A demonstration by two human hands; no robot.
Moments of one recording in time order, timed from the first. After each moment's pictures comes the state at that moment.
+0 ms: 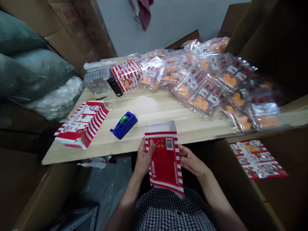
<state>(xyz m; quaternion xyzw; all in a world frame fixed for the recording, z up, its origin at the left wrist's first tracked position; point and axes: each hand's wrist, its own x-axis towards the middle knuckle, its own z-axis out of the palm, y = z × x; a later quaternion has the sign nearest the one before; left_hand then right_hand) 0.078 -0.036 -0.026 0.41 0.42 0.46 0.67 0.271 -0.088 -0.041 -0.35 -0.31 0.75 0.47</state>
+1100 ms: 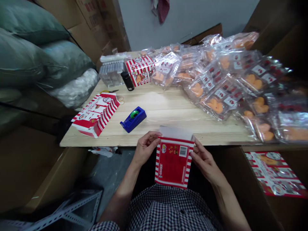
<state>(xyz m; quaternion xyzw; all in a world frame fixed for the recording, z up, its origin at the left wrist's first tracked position) 0.043 -0.010 -0.021 0.53 0.40 0.46 0.60 0.288 -0.096 -0.037 -0.42 -0.35 0.65 0.53</state>
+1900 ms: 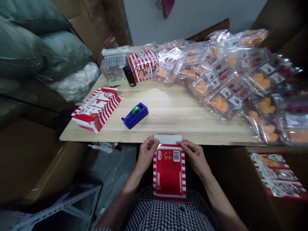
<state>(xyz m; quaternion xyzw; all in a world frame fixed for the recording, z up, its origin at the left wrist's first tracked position) 0.044 -0.039 -0.060 0.41 0.48 0.45 0.63 0.257 -0.070 -0.066 -0.51 -0.33 0.59 0.54</state>
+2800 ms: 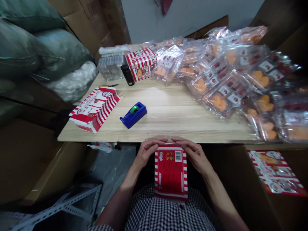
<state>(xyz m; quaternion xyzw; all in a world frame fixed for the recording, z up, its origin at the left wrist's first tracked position) 0.037 -0.033 -0.052 0.48 0.35 0.42 0.69 0.269 -0.074 -0.054 -0.43 -0.39 0.64 0.50</state>
